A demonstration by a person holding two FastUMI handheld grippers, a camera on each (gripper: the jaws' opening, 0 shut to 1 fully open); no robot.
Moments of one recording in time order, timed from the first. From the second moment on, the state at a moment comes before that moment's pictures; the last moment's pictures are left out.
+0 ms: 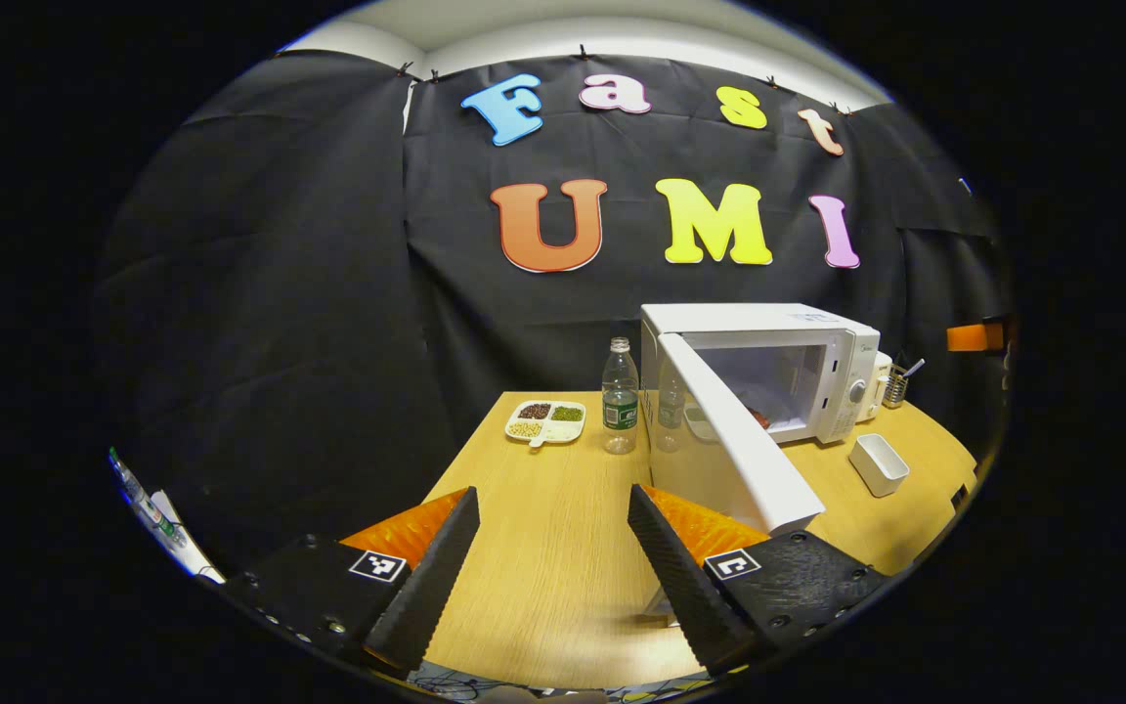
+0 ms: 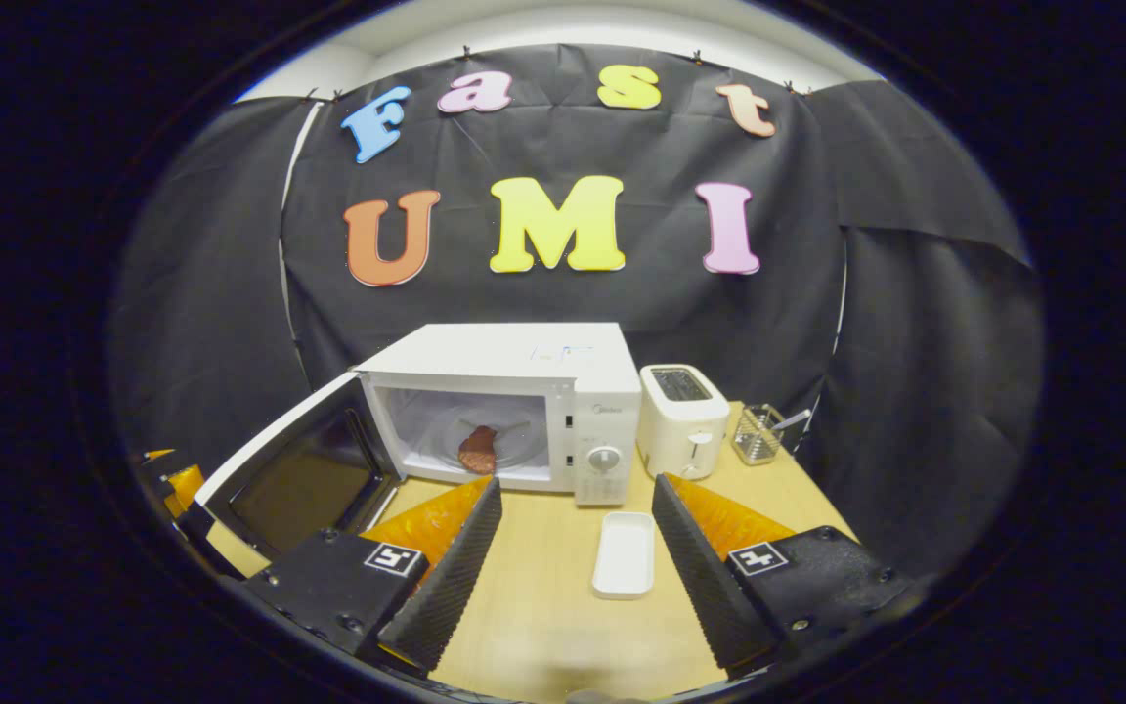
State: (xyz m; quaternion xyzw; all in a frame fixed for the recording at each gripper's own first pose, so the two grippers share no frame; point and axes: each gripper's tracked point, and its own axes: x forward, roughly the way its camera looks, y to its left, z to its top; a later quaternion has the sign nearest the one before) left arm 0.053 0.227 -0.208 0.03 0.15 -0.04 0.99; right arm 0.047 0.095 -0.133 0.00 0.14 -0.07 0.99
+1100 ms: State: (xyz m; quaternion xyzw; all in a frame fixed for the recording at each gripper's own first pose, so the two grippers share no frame) left arm 0.051 0.131 -0.243 0.04 0.14 -0.10 0.98; right arm 0.001 0.079 -0.101 0.03 0.15 -0.05 0.99
